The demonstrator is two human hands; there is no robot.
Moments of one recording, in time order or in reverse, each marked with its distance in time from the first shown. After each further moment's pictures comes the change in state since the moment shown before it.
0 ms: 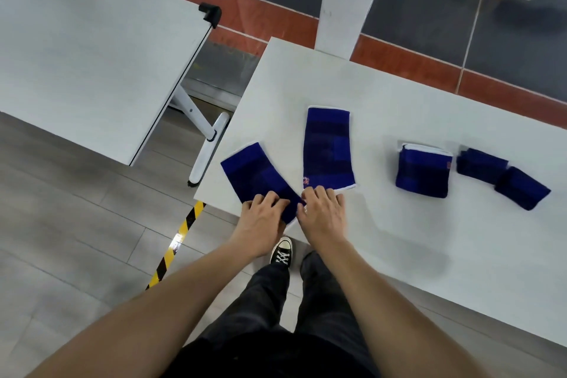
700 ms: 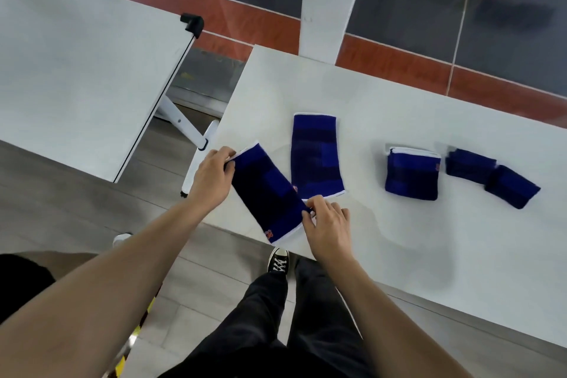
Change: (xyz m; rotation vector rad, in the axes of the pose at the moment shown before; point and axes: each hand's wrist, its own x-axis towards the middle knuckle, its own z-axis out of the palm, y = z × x) left_hand 0.072 -0.077 -0.060 -0.379 0.244 -0.255; right_hand -0.016 0.027 -0.007 0.315 0.071 0.077
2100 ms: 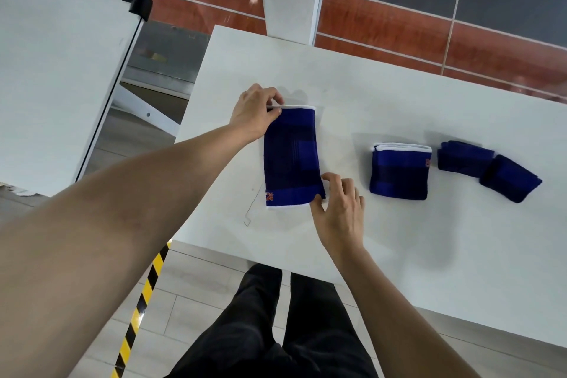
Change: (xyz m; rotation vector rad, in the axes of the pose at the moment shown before) left_hand 0.153 0.131 0.066 0.074 -0.148 0.158; right_hand 0.054 0.050 -0.029 0.002 0.170 0.154
